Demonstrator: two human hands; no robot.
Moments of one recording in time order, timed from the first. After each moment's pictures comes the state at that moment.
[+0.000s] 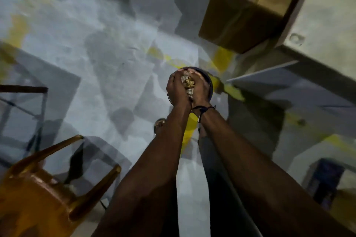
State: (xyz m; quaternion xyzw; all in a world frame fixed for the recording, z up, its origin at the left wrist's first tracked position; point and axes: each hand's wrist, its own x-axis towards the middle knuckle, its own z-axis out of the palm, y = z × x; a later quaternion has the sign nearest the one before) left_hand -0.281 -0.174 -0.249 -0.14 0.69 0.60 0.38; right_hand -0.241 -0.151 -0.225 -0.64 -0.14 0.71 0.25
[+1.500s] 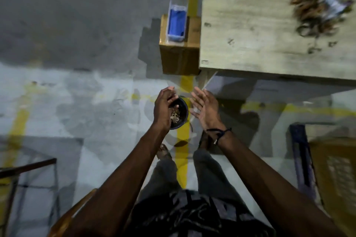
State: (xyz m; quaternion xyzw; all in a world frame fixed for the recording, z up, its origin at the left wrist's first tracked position) left_hand -0.272 -0.217 0.055 0.09 0.61 0.48 0.62; right_hand -0.130 -0.208 0.066 -0.60 -0.18 0.69 0.36
